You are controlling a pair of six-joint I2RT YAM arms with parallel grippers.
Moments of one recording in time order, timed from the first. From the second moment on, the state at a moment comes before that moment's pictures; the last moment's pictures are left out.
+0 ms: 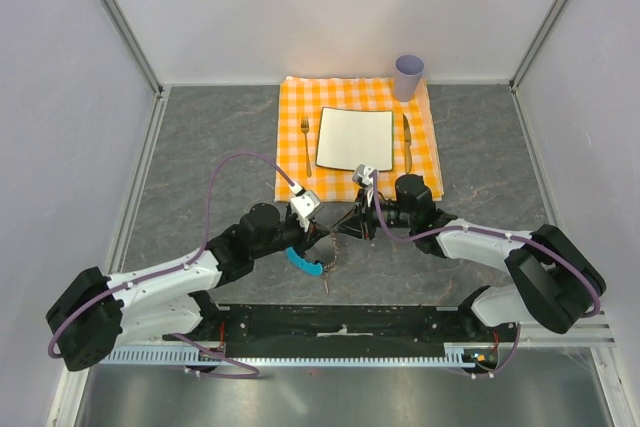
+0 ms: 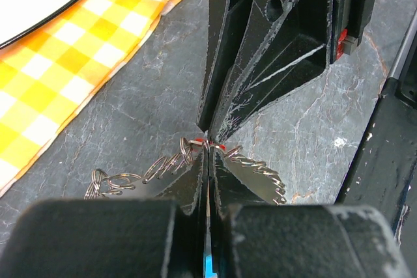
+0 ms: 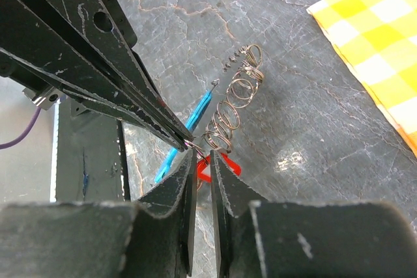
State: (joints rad) left arm -0.89 1.04 0.42 0.29 0.16 -0.08; right arm 0.65 1.38 0.52 0.54 -0.73 0.21
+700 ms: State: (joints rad) left arm -0.88 0.98 0.40 0.29 0.13 -0.08; right arm 0.65 1.34 0.52 0.46 -0.70 0.19
